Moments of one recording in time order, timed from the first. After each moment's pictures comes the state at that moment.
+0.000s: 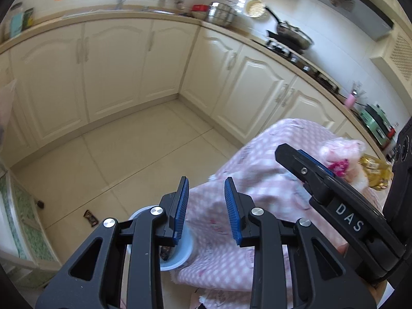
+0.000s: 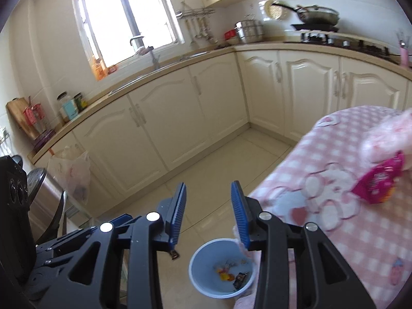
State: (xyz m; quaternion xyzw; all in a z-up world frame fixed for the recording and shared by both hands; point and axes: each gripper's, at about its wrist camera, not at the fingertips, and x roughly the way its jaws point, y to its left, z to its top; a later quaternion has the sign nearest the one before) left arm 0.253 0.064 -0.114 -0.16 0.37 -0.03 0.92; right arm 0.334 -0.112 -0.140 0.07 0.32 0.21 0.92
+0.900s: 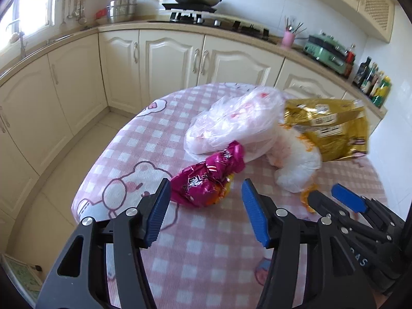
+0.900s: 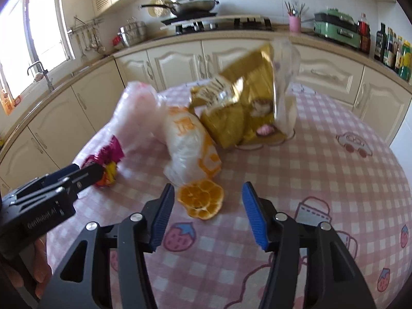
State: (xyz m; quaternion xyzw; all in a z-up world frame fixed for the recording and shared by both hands) left arm 0.326 -0.160 -0.109 -0.01 0.39 -0.17 0.90; right arm 0.317 -0.378 -0.169 0.10 0.38 -0.05 0.92
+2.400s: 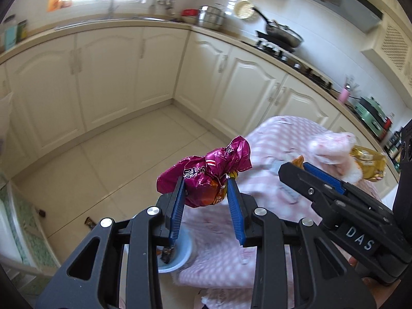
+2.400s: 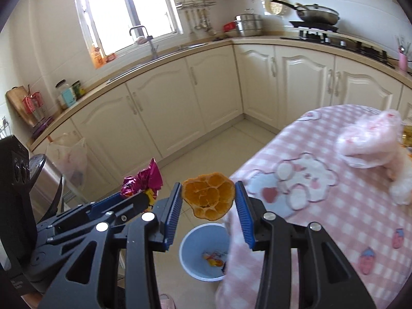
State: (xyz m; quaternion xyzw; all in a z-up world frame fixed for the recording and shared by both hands) left arm 0.241 0.060 -0.110 -0.14 0.36 -0.02 0.92; right arm 0.315 -0.125 -0.134 0.04 0.36 0.22 0.91
